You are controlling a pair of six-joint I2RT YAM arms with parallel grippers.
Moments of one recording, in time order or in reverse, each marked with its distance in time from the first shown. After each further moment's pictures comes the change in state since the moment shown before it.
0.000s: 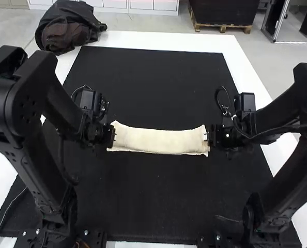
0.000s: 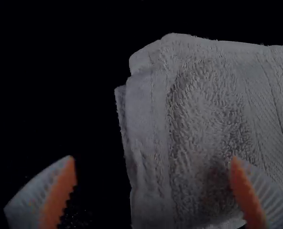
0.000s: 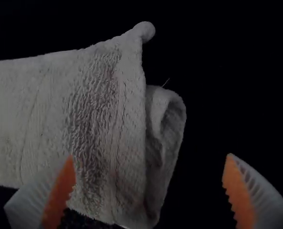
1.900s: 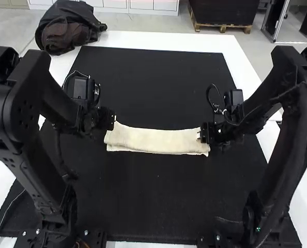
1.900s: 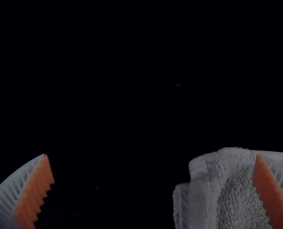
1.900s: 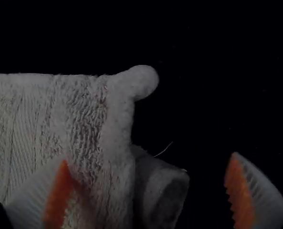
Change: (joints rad) left arm 0.074 -0.040 0.056 0.073 -0.016 -0.078; right arm 0.049 0.267 0.152 0.048 0.015 -0.045
